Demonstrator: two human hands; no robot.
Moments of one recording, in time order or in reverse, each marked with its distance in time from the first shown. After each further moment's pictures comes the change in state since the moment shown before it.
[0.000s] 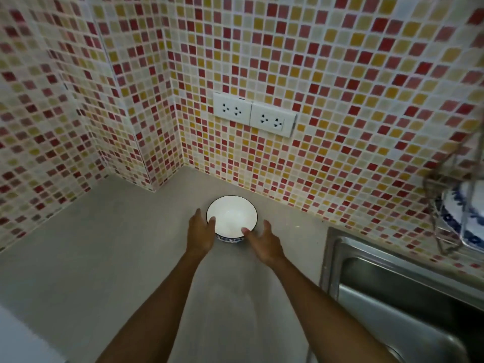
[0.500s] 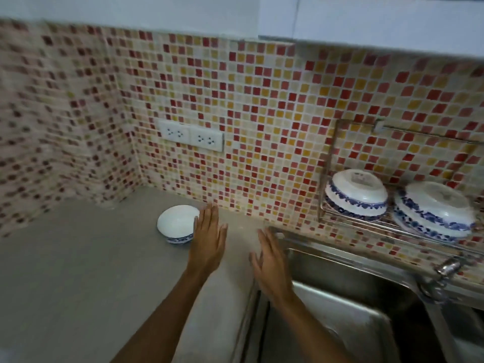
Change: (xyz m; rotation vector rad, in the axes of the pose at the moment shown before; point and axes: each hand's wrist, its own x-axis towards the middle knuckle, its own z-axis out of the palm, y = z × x) left_hand -0.159 0.112 0.078 0.294 0.044 0.642; right_hand -0.130 0.121 -0.132 -0.324 0.527 -0.565
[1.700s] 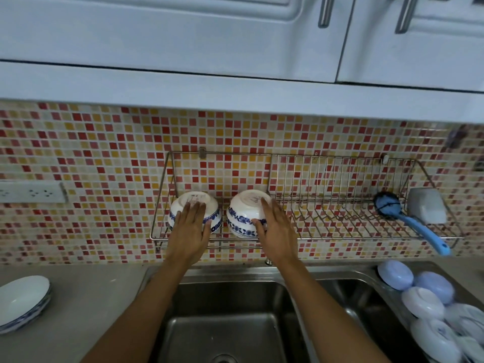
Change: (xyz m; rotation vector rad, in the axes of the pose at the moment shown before) left_hand 0.047 0.290 0.115 0.138 -0.033 0.423; right_hand 0.006 0.220 -0.291 -0.344 0.343 0.208
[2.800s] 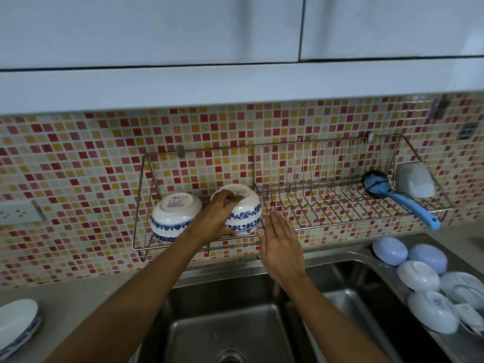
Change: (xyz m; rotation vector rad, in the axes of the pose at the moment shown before) left_hand 0.054 0.072 0.000 0.012 -0.258 0.445; right_hand -0.045 0.022 -0.003 -0.232 0.040 -0.011
